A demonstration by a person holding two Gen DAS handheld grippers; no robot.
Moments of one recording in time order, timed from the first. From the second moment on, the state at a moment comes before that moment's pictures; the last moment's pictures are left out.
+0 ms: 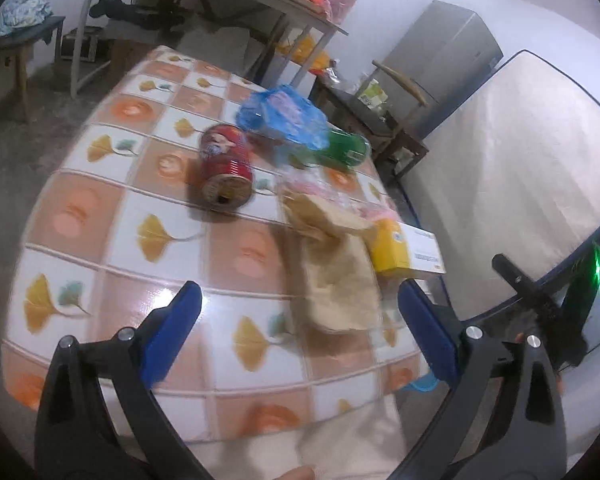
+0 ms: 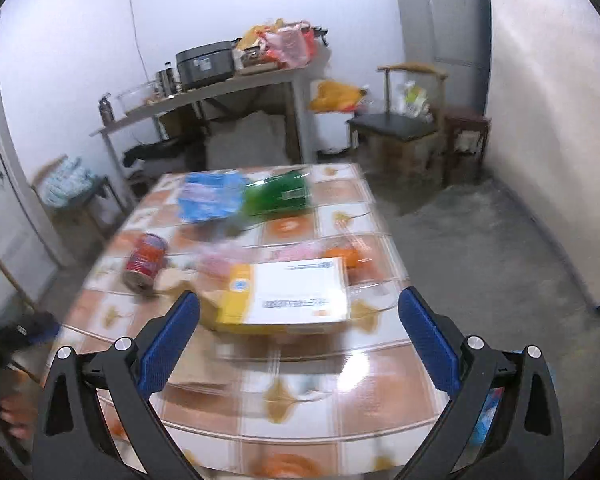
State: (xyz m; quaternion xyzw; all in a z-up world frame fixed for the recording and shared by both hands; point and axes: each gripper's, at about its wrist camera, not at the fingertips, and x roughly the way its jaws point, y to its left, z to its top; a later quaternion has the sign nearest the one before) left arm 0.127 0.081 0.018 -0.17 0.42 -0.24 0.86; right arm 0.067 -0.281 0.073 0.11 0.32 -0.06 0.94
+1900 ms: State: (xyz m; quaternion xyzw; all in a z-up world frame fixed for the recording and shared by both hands) left arm 0.344 0.040 -0.047 -0.08 0.52 -0.15 0.84; right arm 0.117 -0.362 -0.098 0.66 0.33 0.07 0.67
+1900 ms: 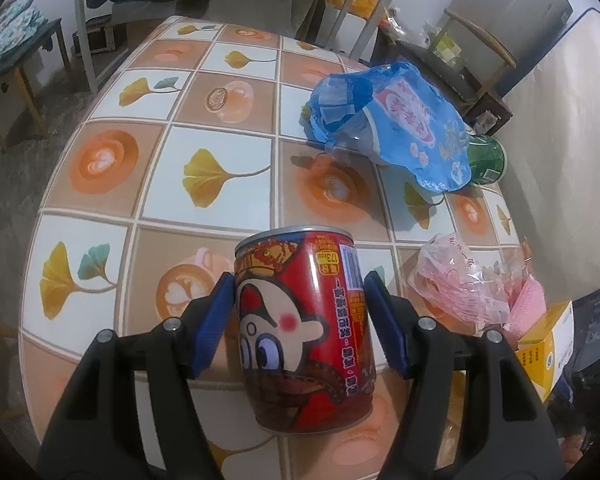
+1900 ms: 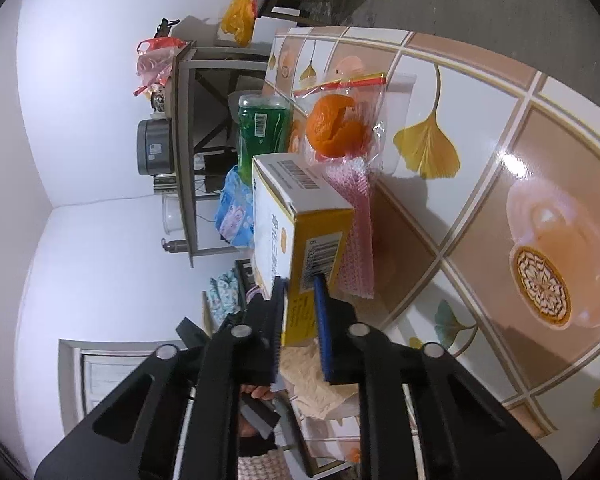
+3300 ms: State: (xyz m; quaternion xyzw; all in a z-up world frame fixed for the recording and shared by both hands) left arm 0.296 0.067 -0.041 -0.11 0.51 -0.15 0.84; right arm 0.129 -0.373 -0.104 0.68 0.31 0.07 0.66
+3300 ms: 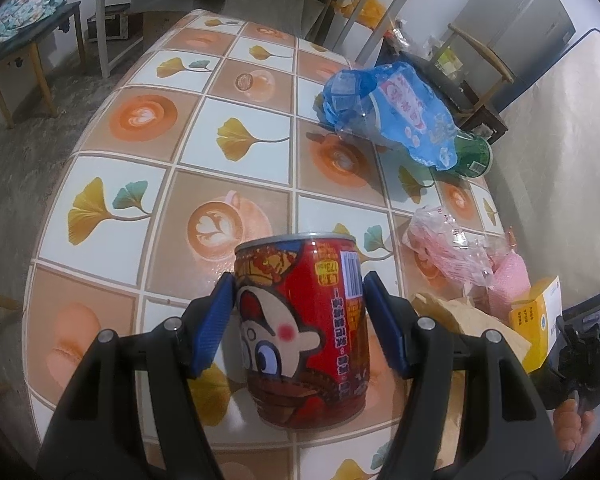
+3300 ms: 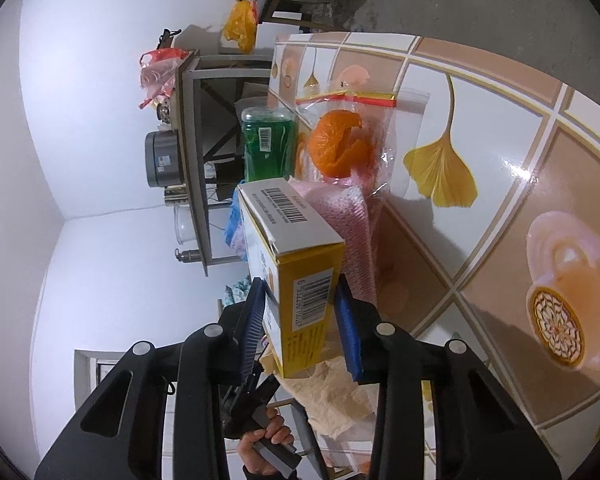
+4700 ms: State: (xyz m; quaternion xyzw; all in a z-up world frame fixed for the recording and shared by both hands) left arm 0.194 0.009 0.115 -0.10 0.37 -0.30 0.87; right arm 0.006 -0.423 -0.054 0.68 0.21 0.10 0.70
